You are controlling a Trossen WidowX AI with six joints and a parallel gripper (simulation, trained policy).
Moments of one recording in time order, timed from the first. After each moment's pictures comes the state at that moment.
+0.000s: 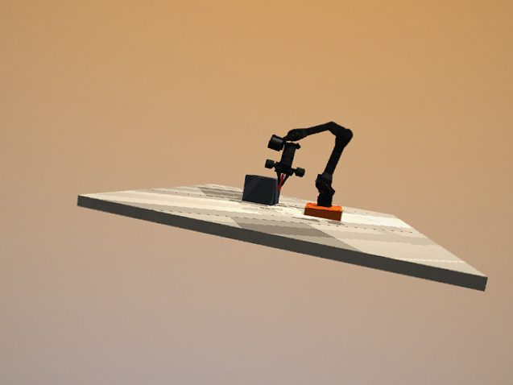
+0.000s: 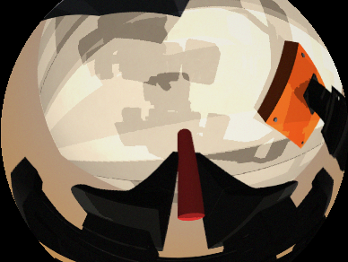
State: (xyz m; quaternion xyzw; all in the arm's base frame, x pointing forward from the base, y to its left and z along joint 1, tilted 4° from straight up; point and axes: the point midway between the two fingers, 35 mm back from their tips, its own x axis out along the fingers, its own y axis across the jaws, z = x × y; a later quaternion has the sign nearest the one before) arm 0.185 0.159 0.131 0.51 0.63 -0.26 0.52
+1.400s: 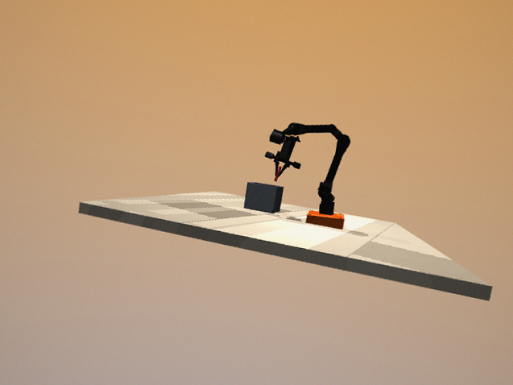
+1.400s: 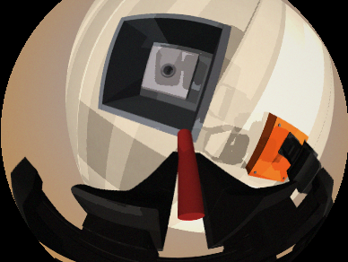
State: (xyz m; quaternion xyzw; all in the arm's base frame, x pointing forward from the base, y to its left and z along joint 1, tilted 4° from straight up) arm 0.254 0.032 0.202 0.51 0.51 -0.32 0.61
